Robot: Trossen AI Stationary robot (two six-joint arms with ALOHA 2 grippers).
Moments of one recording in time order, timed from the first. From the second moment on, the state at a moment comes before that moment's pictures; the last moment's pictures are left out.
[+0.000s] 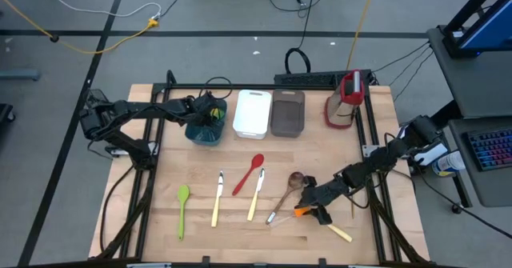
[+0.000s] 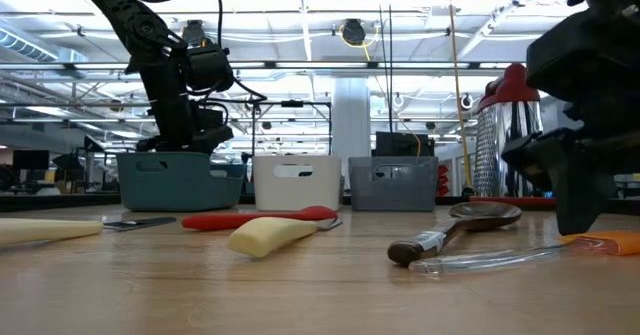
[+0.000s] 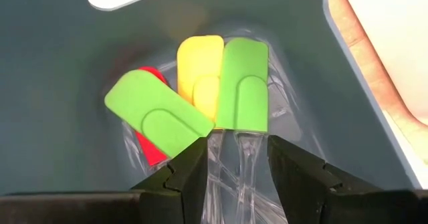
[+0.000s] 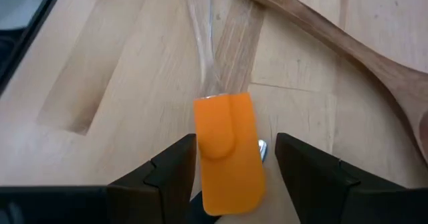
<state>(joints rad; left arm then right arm) 0.54 1.47 0.73 -0.39 -0.18 -0.44 0.53 1.55 0.47 0.28 -0.01 0.36</state>
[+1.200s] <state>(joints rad) 0.53 1.47 0.73 -0.22 -0.13 -0.42 0.51 1.68 0.47 0.35 0.04 0.06</state>
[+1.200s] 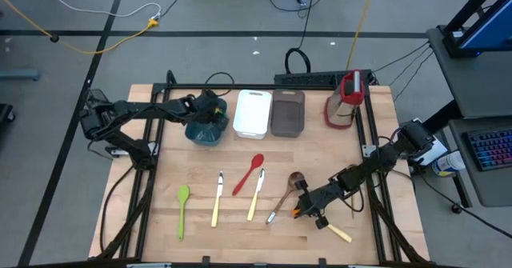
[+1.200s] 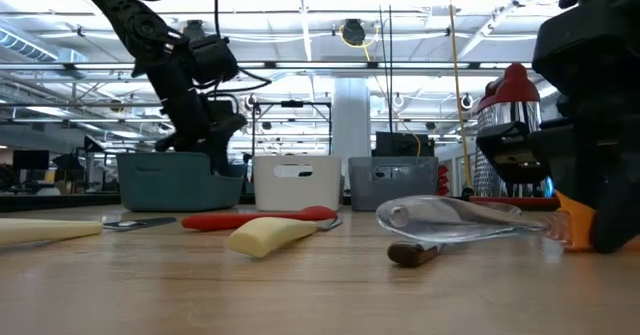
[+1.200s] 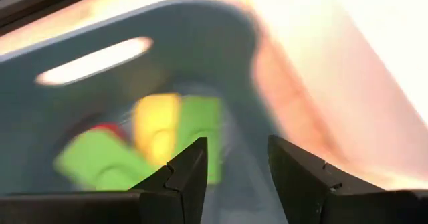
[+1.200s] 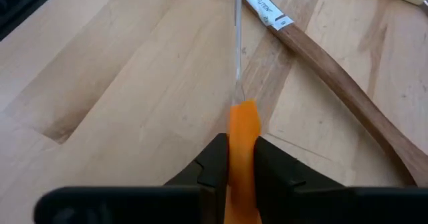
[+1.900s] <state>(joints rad) 0.32 1.47 0.73 0.09 0.03 -0.29 0.39 1.53 0.46 0.45 0.11 -0.05</state>
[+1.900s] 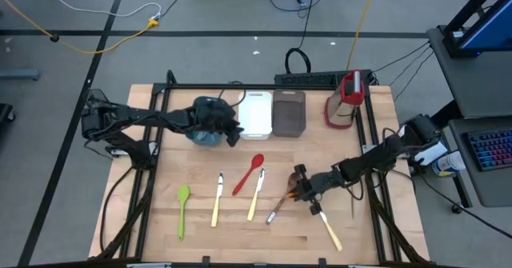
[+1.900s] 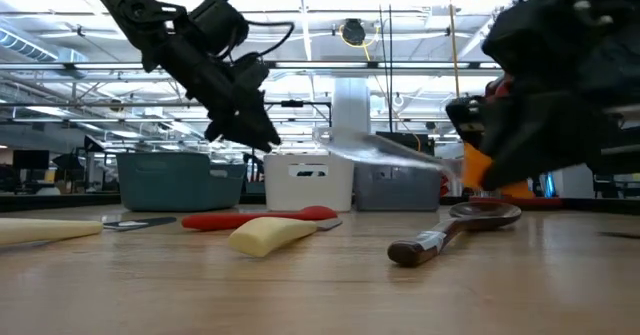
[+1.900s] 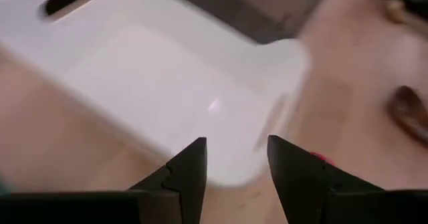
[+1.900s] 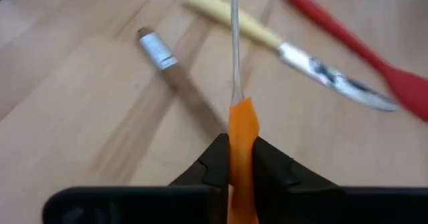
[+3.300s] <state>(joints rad) 0.06 1.47 0.73 0.30 -0.05 0.03 -0.04 1.48 0.47 0.61 0.10 -0.21</state>
